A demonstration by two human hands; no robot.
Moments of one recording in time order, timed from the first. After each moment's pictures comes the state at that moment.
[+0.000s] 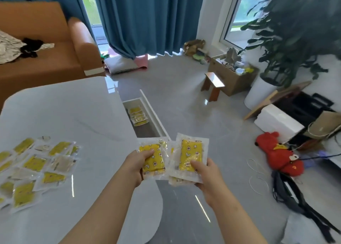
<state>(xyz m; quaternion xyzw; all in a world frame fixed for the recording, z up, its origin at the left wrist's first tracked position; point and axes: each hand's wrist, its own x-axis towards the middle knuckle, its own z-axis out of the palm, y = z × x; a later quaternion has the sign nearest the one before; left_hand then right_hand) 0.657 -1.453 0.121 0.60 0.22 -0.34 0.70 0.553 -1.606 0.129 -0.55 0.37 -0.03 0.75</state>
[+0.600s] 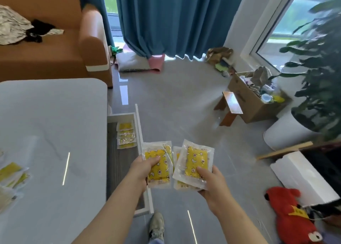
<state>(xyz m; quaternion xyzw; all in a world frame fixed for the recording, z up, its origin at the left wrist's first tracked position) 0.886 -1.666 0.085 0.55 0.29 -0.27 0.74 0.818 -1.835 0.111 -0.56 0.37 0.06 0.74</state>
